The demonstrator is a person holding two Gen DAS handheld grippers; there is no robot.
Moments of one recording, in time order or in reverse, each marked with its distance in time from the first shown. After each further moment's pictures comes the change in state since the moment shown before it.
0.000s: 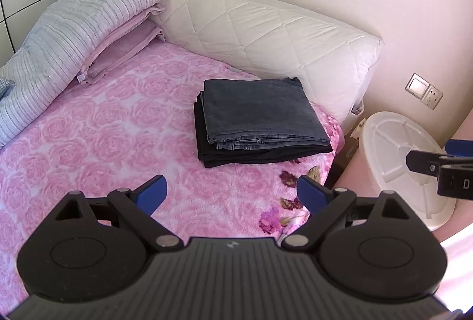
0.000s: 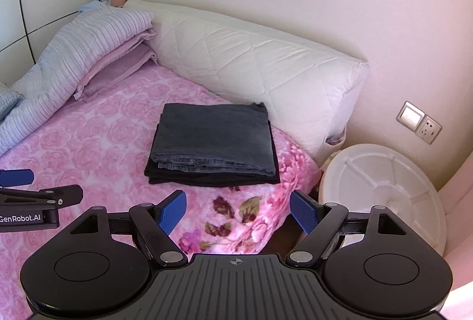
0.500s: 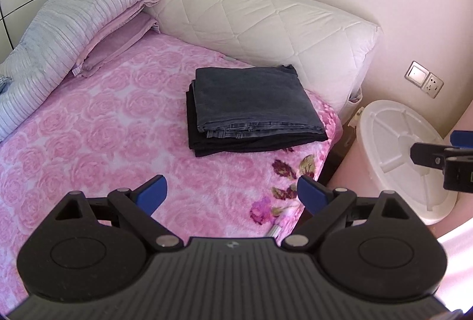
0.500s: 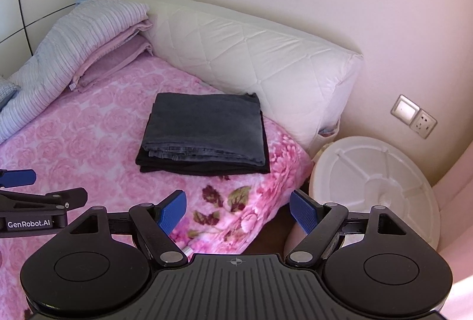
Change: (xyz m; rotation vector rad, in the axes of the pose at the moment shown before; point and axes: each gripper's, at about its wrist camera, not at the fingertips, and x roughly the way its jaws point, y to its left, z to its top) left arm 0.015 -0.034 -0.003 -0.001 0.032 0.020; right arm 0.003 -0.023 -0.005 -0.019 0.027 -0.003
